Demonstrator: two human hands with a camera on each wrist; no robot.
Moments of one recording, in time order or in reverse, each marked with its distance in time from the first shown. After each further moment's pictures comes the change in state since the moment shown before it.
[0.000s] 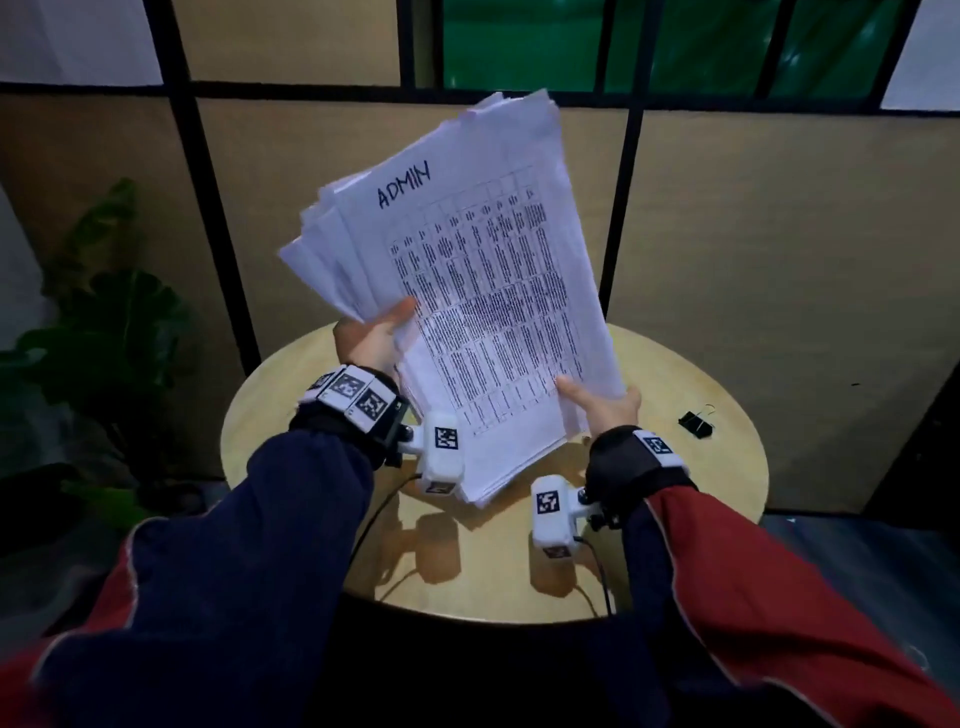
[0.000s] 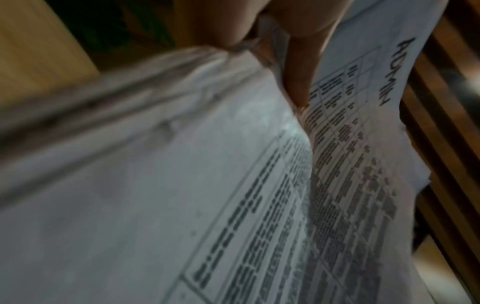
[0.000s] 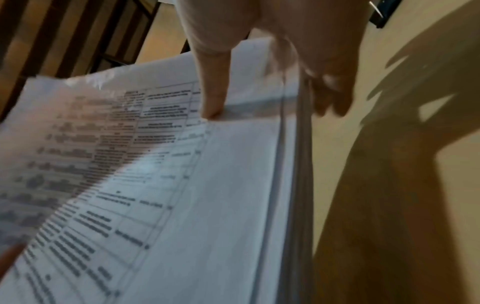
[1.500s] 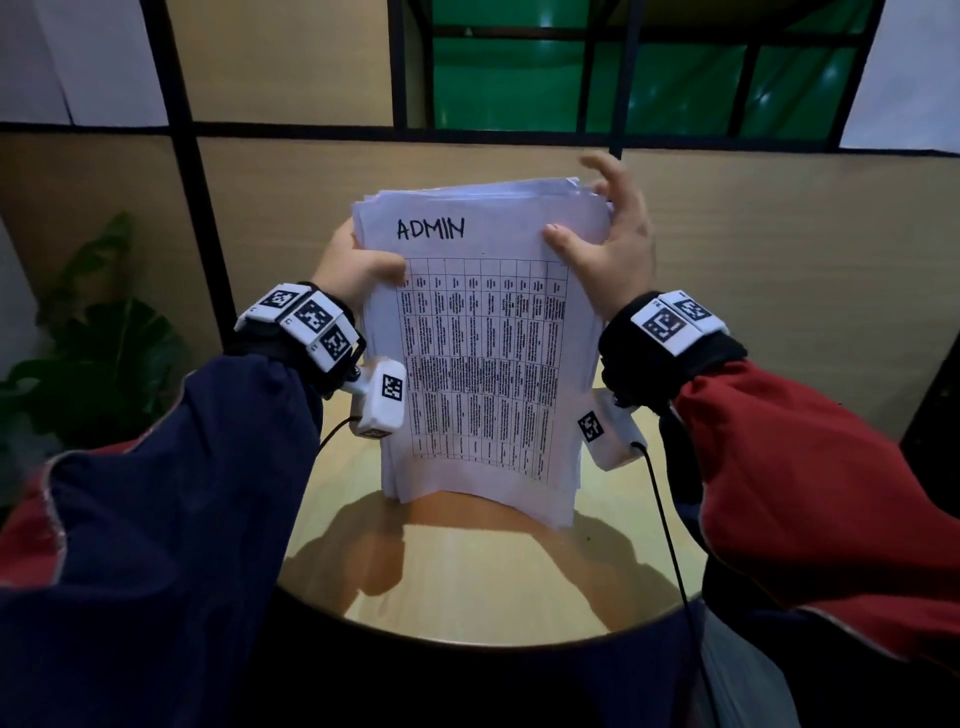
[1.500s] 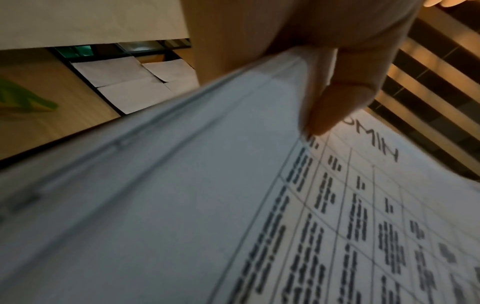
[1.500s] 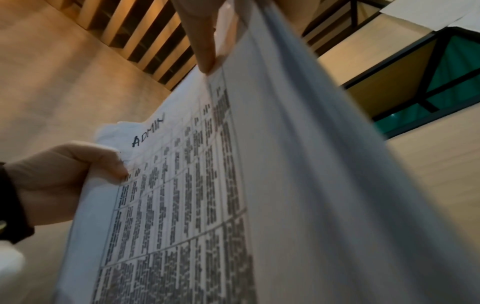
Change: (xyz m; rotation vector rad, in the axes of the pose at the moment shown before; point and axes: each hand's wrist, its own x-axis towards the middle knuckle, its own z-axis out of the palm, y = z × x) left_hand 0.008 0.097 0.029 0.407 -0.638 0.239; right_hand -0.044 -0.178 0.005 -0.182 -0.122 -1.171
